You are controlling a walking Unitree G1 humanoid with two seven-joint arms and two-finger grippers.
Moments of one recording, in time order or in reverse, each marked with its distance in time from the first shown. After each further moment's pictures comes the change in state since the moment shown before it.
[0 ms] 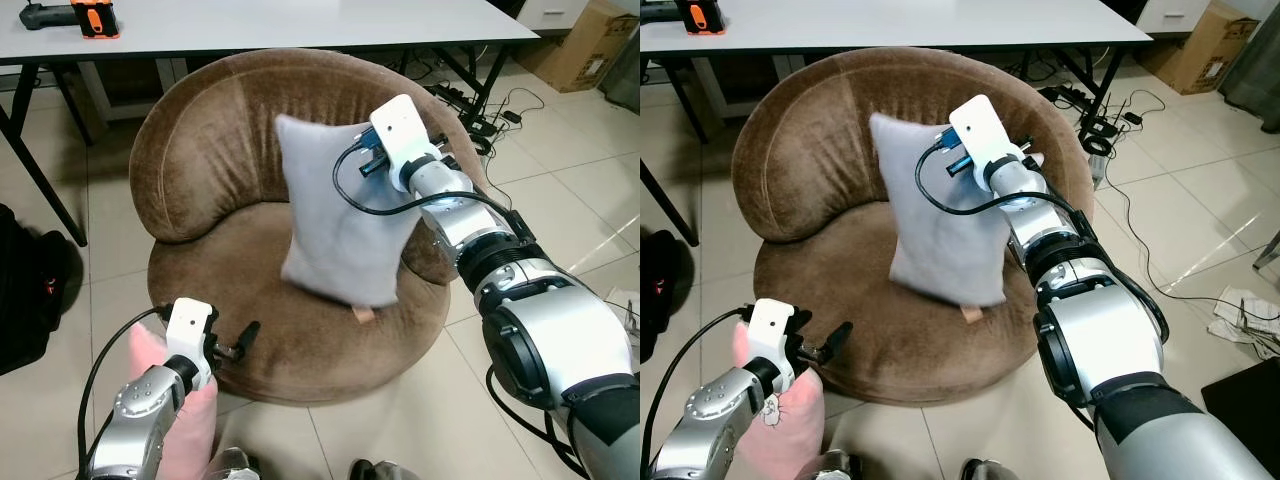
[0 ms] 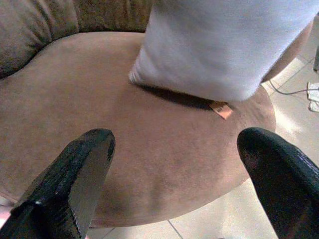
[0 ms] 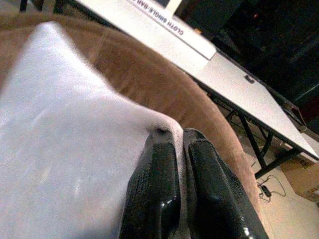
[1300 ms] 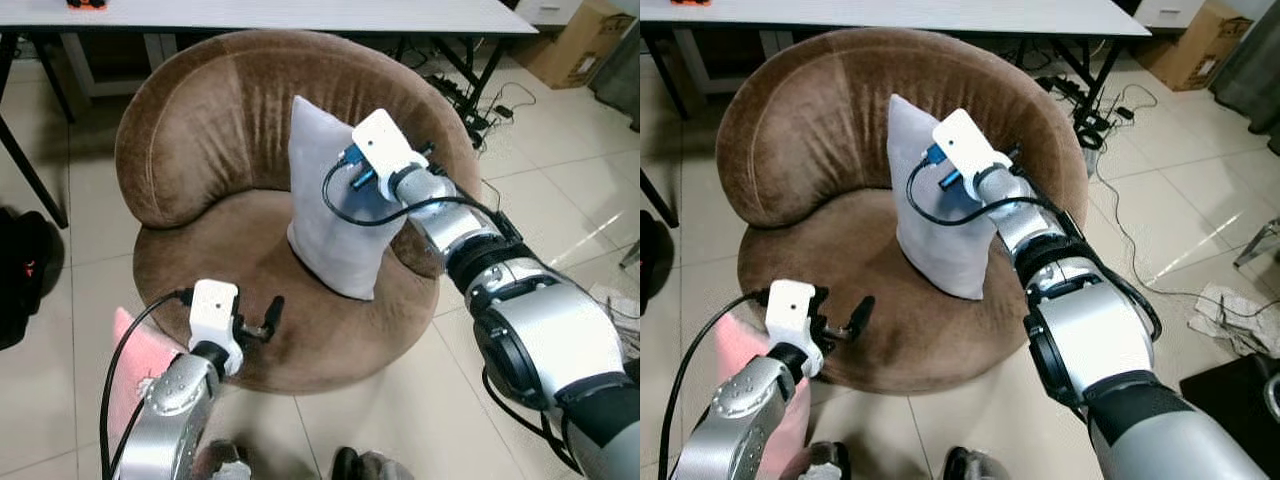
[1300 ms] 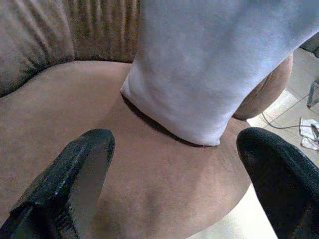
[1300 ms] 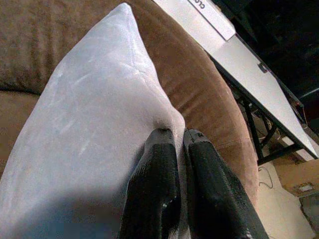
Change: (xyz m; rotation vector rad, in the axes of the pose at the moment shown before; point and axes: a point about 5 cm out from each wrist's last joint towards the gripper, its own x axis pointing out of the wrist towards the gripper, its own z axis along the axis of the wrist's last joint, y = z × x) left arm -0.002 -0.054 0.047 -0.010 -0.130 0.056; right arm 0.002 0.012 -0.002 -0.081 0.052 0.036
